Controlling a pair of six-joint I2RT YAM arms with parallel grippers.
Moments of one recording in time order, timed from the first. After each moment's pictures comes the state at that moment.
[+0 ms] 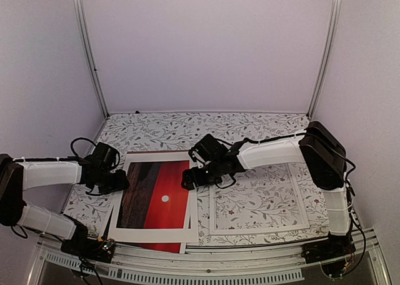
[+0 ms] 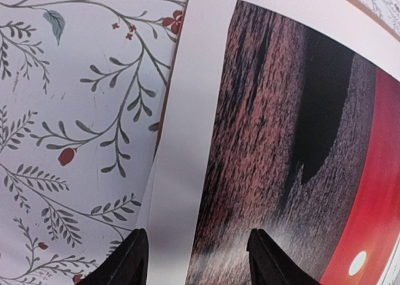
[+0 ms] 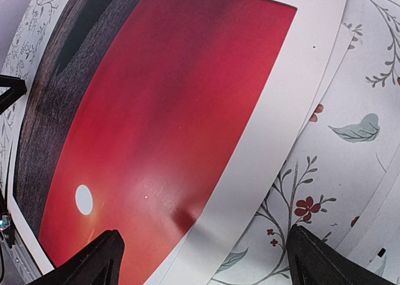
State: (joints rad) left arm -0.35 1.27 0.52 -0.34 -0.11 -0.62; right arm 0.98 2.15 1.50 -0.30 -0.10 0.55
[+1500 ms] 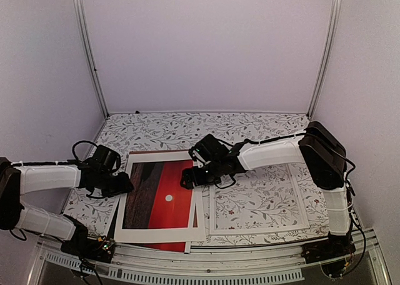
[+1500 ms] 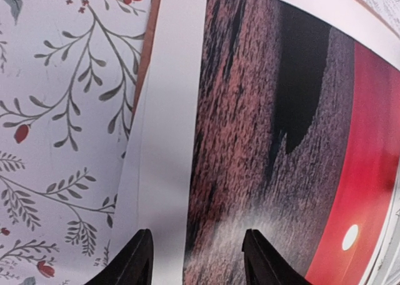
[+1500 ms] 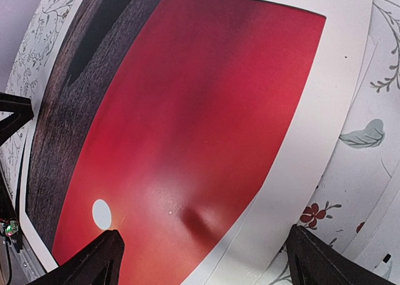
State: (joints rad) left arm -0.39 1.24 0.48 -0.31 -0.02 -0.64; right arm 0.97 2.15 1.48 -0.25 -0.13 0.58
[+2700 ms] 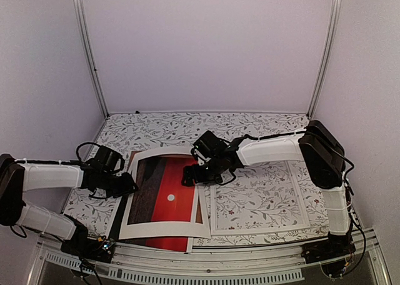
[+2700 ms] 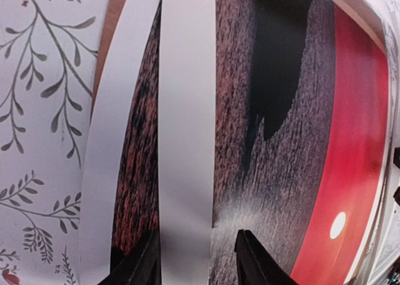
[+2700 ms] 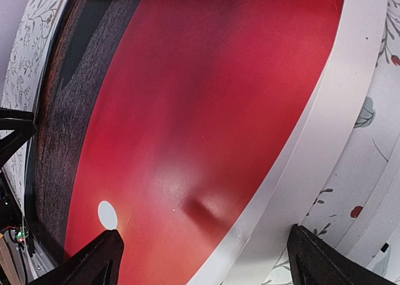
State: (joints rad) left arm -0.40 1.27 0.47 -0.25 0.08 -0.64; right arm 0.97 2.17 1.55 -0.37 -0.16 0.65
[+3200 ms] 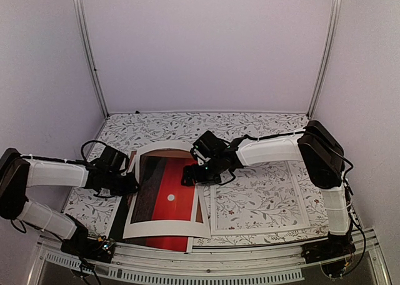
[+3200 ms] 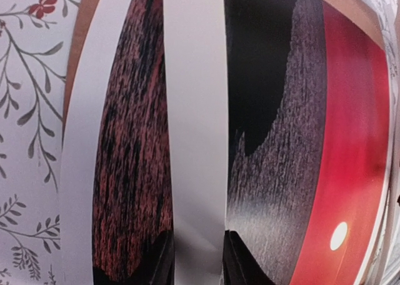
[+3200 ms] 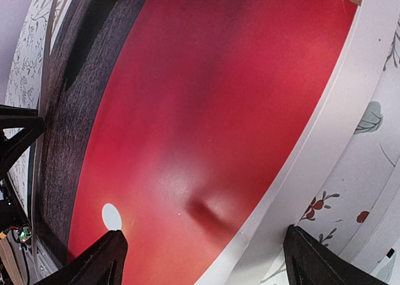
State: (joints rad) left arm -0.45 1.33 0.48 -0.18 0.04 -0.64; right arm 0.97 2.18 1.55 -0.35 -0.17 0.65
